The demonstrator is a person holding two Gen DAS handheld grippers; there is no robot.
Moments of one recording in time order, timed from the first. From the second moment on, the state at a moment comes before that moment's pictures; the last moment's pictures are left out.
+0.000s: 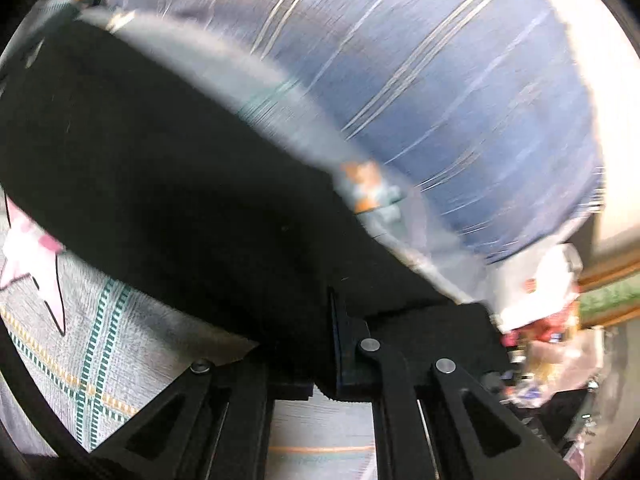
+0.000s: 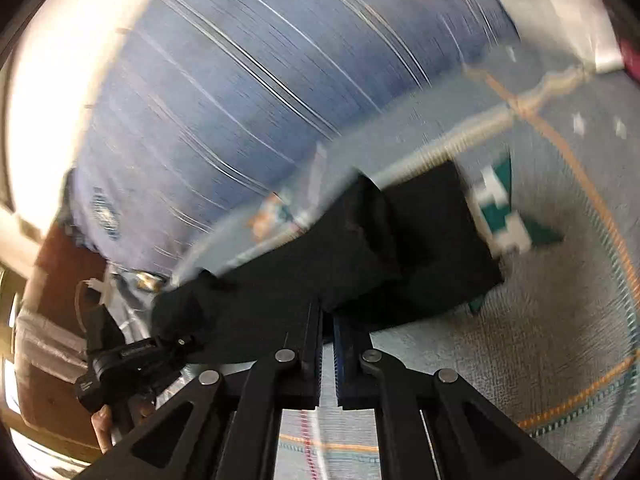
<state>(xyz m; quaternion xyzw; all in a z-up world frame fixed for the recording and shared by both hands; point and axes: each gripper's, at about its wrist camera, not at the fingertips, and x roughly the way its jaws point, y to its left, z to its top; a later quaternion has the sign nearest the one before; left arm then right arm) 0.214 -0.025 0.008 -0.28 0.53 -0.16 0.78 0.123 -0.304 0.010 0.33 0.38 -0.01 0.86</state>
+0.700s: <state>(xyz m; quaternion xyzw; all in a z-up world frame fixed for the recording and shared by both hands) 0.181 -0.040 -0.030 -0.18 0.55 -0.14 0.81 0.116 -0.306 -0.041 0.38 0.46 -0.06 0.80</state>
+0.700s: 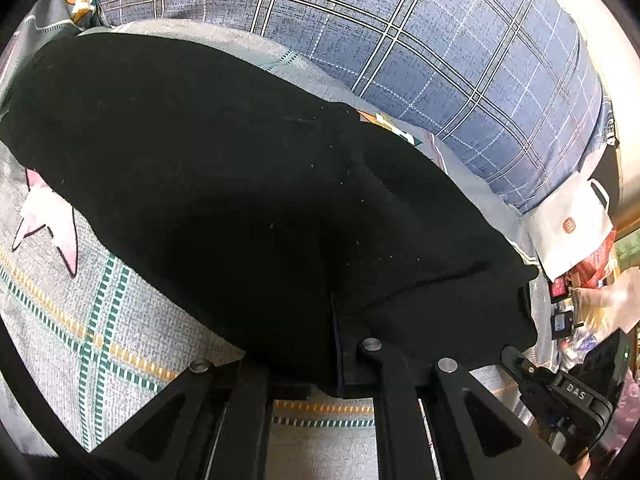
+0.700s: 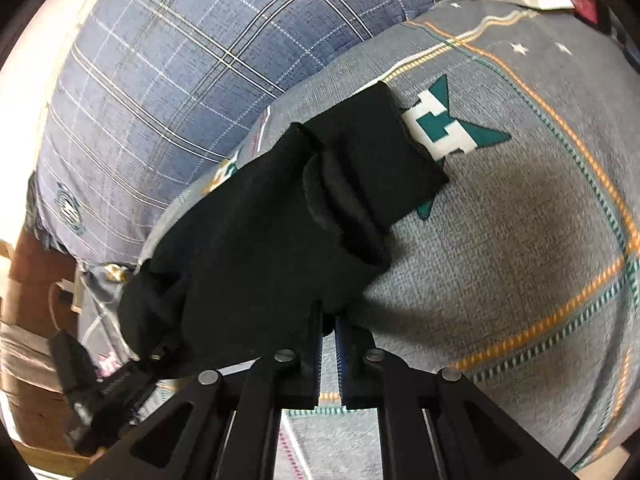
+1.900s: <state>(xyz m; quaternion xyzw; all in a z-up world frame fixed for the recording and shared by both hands) 0.199 -0.040 -0.052 -0.22 0.56 -0.19 0.78 0.134 -0.308 -0.007 0.27 0.42 -0.10 0.86</state>
